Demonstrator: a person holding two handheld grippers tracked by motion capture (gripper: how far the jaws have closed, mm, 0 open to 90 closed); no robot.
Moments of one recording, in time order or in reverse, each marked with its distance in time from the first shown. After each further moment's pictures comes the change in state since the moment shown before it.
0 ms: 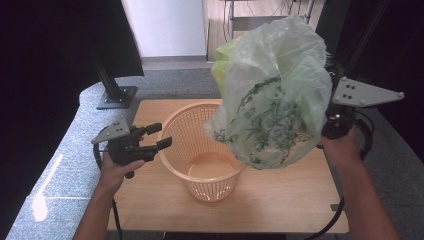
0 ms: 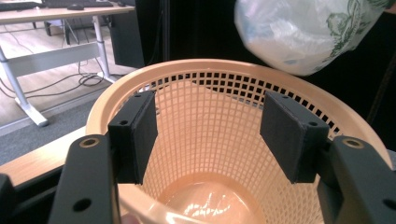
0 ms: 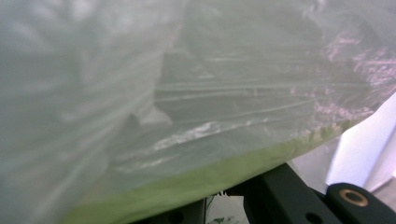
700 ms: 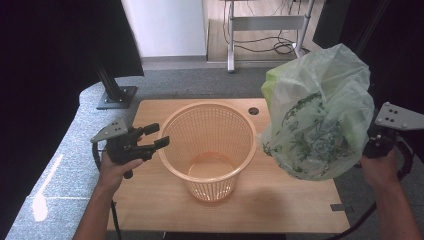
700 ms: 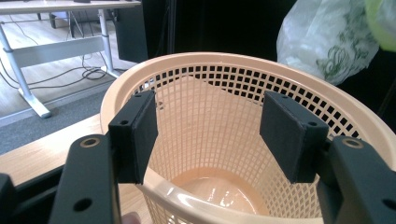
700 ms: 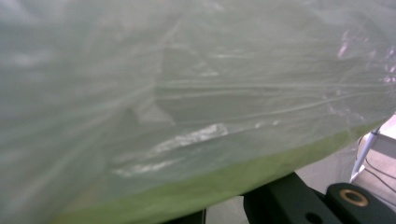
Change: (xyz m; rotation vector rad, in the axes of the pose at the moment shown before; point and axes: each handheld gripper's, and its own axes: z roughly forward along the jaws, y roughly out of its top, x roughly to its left) left arm 0.009 -0.007 -0.001 0.006 0.012 -0.033; right arm -0.028 -0.059 -0.078 0.069 -0.137 0.057
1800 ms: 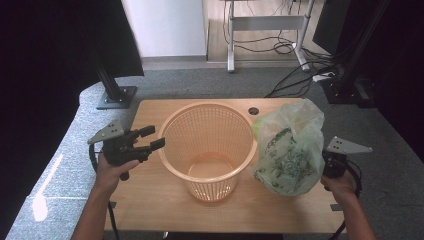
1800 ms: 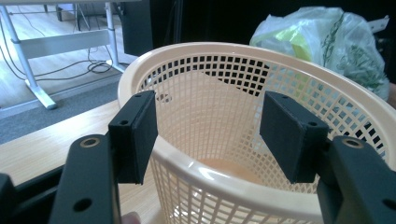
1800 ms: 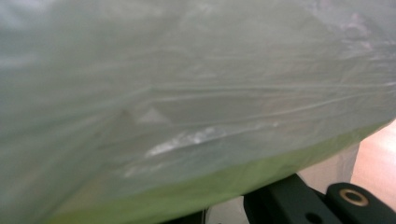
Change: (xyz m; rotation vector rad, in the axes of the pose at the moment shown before) left arm 0.009 -0.011 -0.007 0.015 0.024 -0.022; right arm -0.013 -0.156 0.042 0.173 -0.004 0.186
